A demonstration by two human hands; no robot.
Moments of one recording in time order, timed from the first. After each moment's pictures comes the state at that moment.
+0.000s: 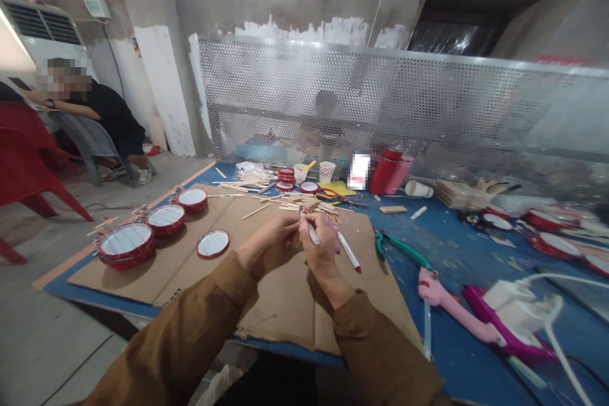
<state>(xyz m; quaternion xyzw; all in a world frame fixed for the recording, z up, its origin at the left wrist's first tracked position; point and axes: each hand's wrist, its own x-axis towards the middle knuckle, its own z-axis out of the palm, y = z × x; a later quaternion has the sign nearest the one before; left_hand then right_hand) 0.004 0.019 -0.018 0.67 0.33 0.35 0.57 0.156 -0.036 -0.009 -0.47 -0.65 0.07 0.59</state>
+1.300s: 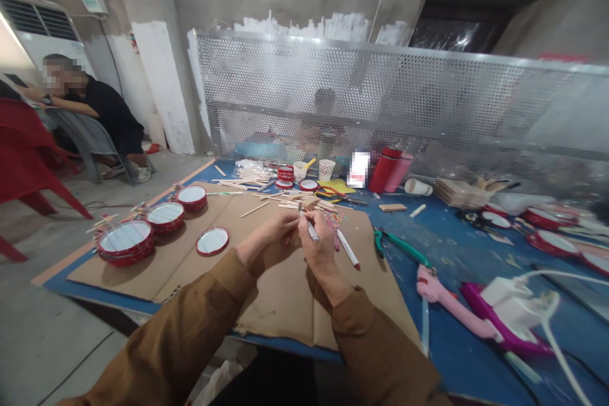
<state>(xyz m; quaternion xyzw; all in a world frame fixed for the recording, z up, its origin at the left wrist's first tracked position) 0.003 0.016 -0.015 0.67 0.32 0.35 0.57 0.156 -0.034 -0.010 -0.49 -0.65 0.07 0.58</state>
